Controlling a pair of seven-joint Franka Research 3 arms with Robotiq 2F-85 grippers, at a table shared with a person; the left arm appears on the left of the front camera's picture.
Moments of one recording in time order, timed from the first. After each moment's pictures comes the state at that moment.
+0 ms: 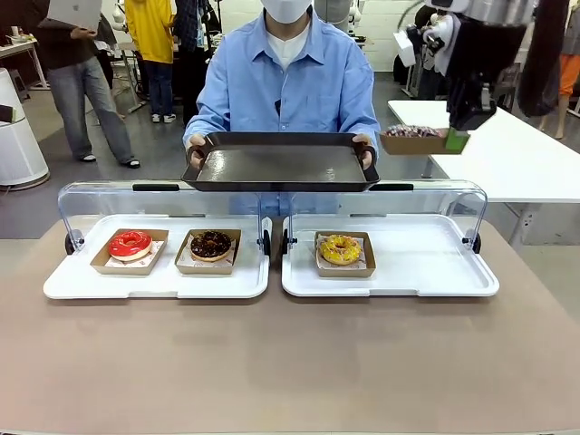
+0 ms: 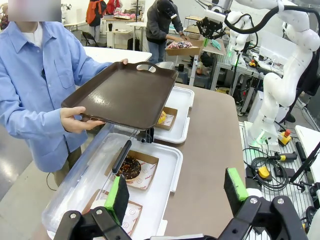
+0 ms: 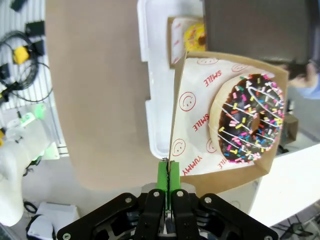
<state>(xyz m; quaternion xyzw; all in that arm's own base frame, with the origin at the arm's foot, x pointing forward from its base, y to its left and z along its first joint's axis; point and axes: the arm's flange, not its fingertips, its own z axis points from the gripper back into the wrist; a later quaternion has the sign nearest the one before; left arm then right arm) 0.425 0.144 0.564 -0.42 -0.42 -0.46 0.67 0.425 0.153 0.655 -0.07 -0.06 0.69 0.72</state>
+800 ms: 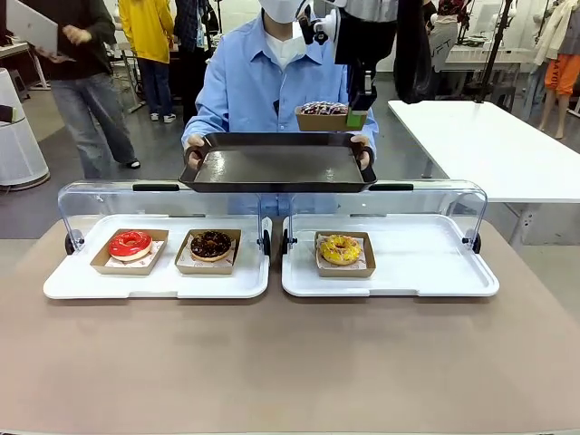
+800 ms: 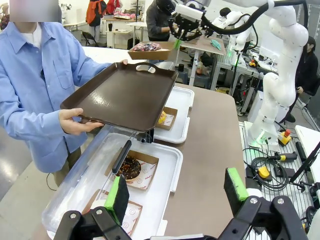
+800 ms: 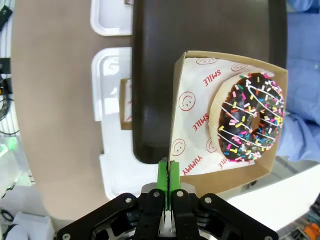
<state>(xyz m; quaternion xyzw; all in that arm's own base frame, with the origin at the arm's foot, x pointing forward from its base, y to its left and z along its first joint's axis) 0.425 0.144 0.564 -0.42 -0.42 -0.46 0.67 0.514 0.276 0.643 -0.09 -0.11 0.71 0.69</state>
